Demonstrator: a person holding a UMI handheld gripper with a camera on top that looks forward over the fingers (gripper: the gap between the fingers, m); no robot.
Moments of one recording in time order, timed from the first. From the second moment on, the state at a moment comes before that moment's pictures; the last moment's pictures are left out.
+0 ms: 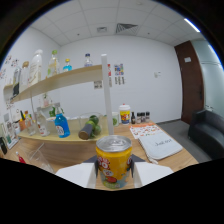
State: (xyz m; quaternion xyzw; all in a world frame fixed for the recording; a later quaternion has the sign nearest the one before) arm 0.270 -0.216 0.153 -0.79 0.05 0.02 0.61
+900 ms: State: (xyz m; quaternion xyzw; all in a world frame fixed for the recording) arm 0.277 -0.231 0.038 -0.86 0.02 0.02 0.51
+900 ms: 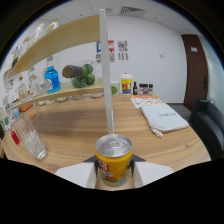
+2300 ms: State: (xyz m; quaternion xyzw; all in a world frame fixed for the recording) arm 0.040 -0.301 0.169 -0.83 0.01 0.00 0.55
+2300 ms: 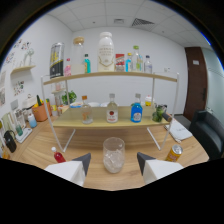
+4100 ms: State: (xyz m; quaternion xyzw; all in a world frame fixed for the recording) arm -0.082 -0.234 0.189 -0.81 0.00 0.04 0.58
